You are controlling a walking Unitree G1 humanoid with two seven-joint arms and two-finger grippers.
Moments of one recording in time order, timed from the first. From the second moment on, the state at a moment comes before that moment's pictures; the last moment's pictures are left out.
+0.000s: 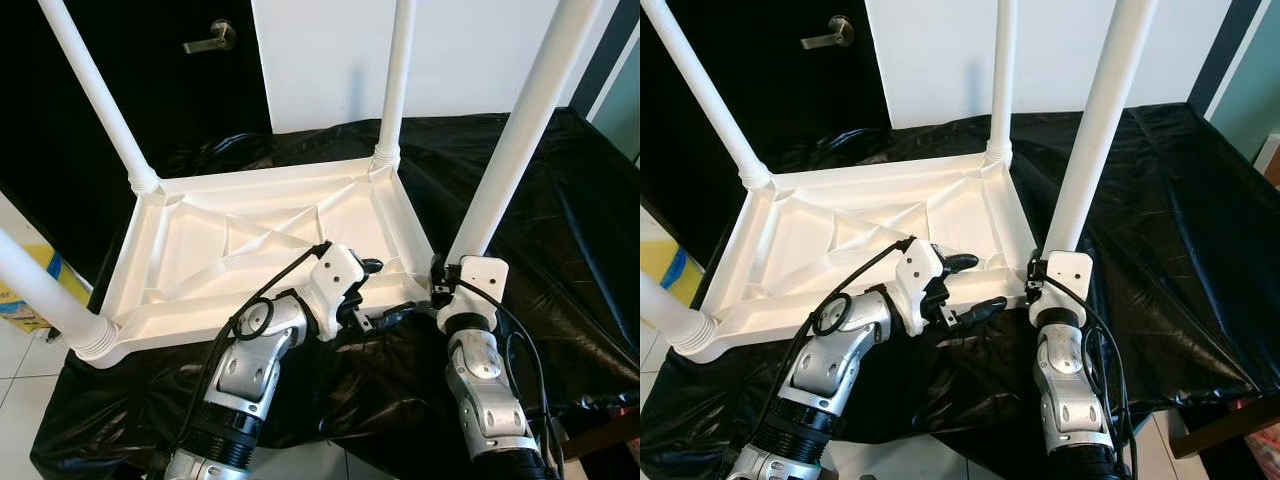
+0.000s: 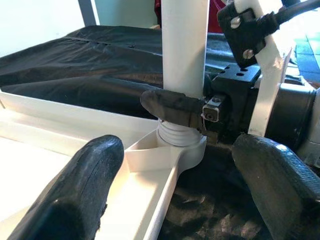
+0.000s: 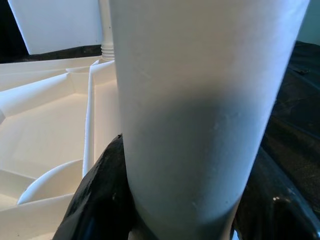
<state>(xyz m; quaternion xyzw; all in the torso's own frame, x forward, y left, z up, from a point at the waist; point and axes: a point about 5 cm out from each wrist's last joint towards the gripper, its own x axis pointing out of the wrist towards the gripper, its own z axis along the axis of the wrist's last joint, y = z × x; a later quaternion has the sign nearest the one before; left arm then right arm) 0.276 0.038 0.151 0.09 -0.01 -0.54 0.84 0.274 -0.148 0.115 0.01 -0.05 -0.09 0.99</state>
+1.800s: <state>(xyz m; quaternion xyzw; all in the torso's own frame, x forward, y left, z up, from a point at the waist) 0.280 0.067 0.162 0.10 -0.01 -0.51 0.85 0.296 -0.197 0.138 -0.09 -0.06 0.25 0.96</state>
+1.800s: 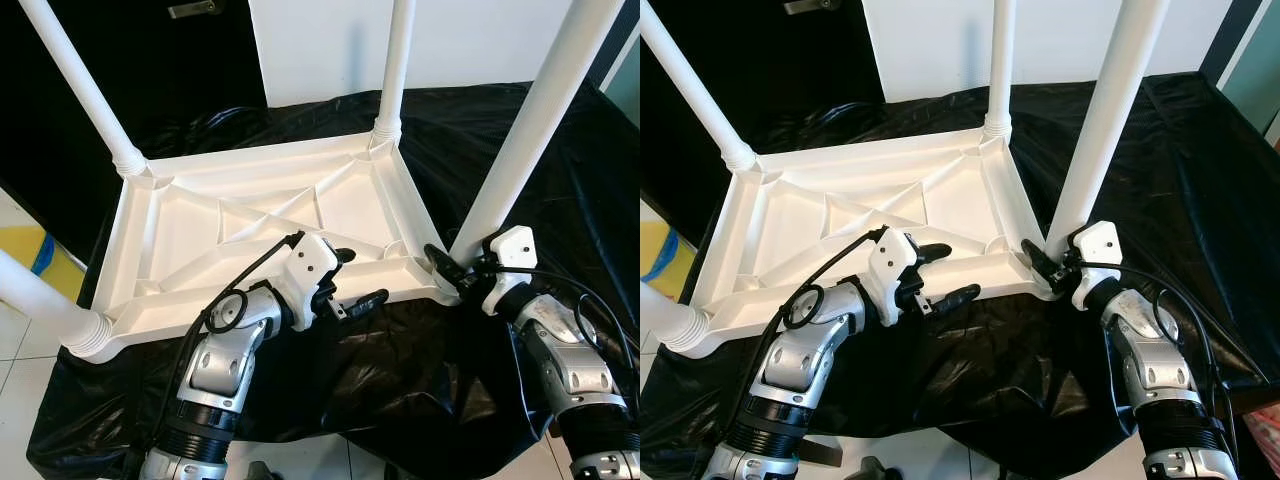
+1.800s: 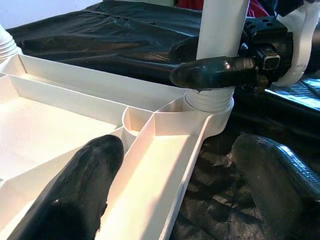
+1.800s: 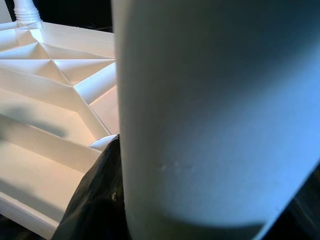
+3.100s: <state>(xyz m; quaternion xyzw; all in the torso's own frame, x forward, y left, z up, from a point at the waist) 0.280 0.056 0.159 0.10 -0.03 -0.52 0.85 0.284 -0.148 0.121 0.00 -0.07 -0.04 1.00</state>
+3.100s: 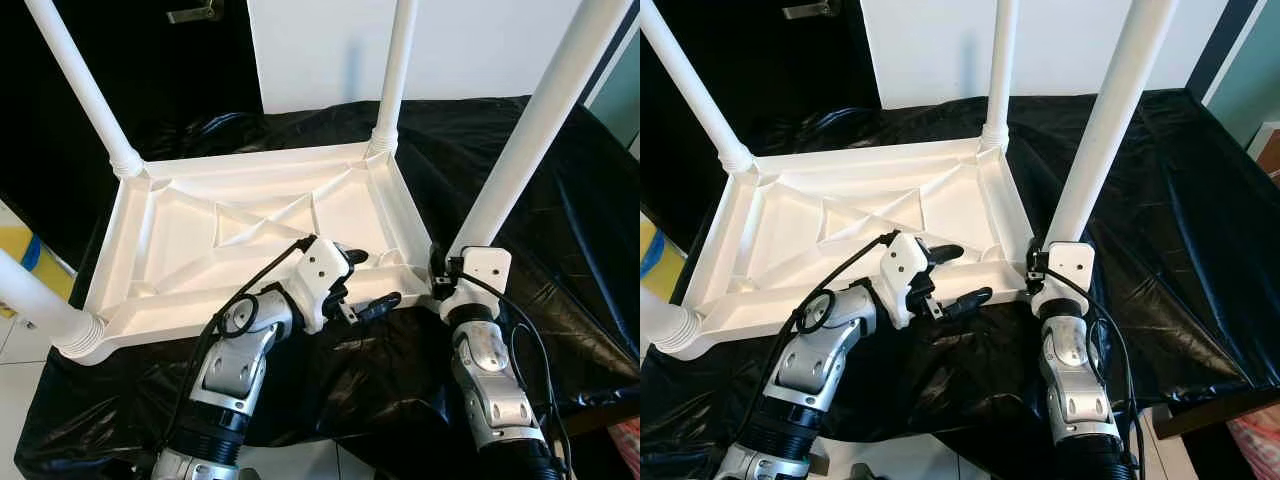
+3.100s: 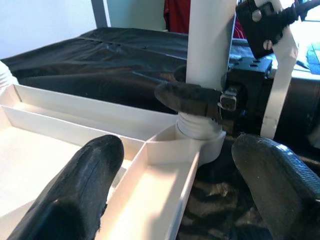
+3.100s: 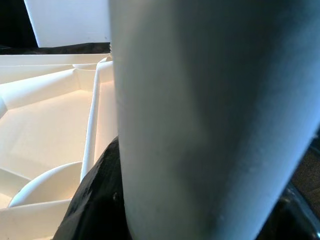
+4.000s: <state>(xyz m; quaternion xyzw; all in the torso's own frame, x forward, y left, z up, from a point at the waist) 0.267 0.061 0.139 0.09 0.00 -0.52 0.85 0.284 -0.177 0.123 -0.05 -0.07 0.17 0.98</state>
